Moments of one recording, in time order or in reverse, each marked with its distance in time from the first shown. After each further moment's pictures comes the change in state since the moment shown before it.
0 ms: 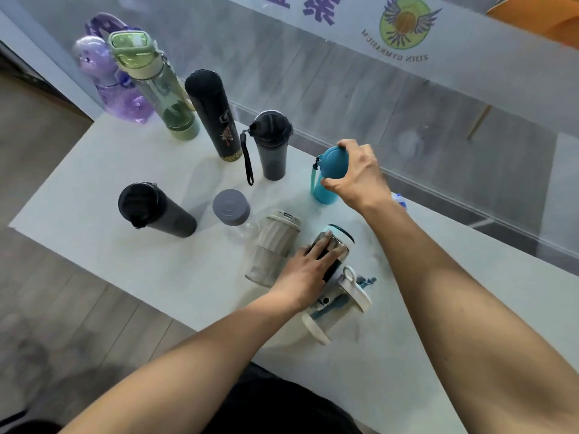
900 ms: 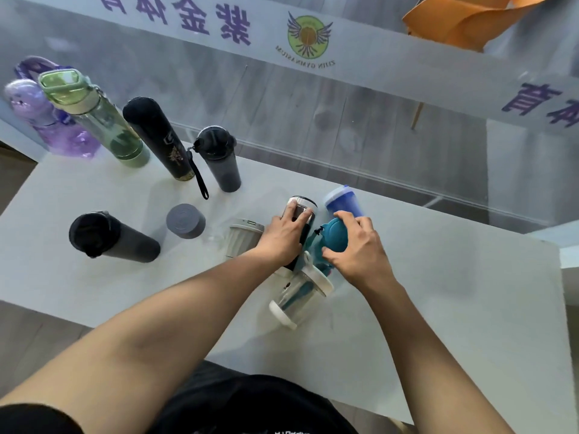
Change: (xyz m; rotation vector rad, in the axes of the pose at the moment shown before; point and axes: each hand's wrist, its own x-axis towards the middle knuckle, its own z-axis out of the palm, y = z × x) left_hand 0.065 0.024 -0.036 0.168 -0.023 -0.045; right_hand -0.150 0.083 -0.011 0.014 0.063 0.178
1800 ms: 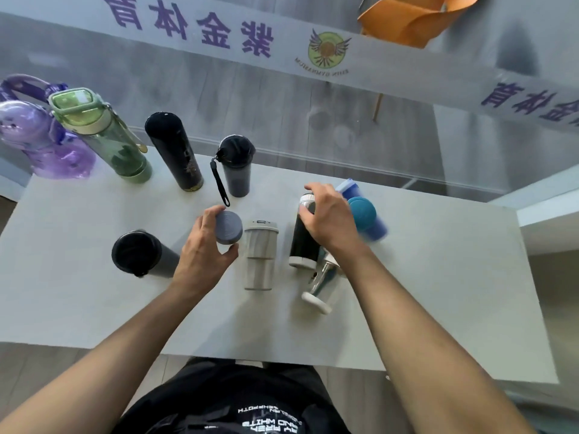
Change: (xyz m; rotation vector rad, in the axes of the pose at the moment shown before) left_hand -0.124 -0.169 -0.069 -0.470 0.464 0.039; right_hand 0.023 -0.129 0.043 -0.112 0.186 0.000
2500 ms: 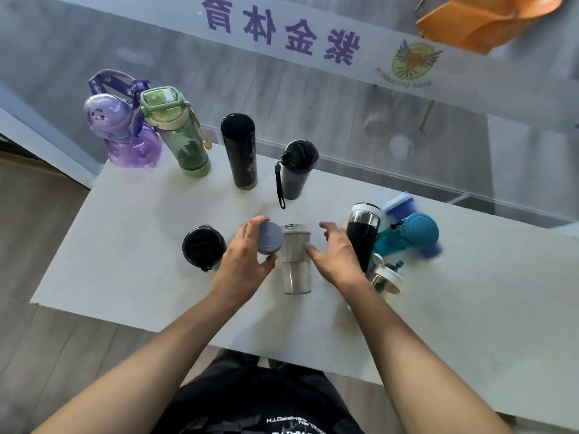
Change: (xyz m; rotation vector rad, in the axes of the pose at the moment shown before) left_hand -0.015 -0.025 -0.028 0.004 -0.001 0.026; right_hand -0.033 -0.045 0.086 0.226 -0.320 0.207
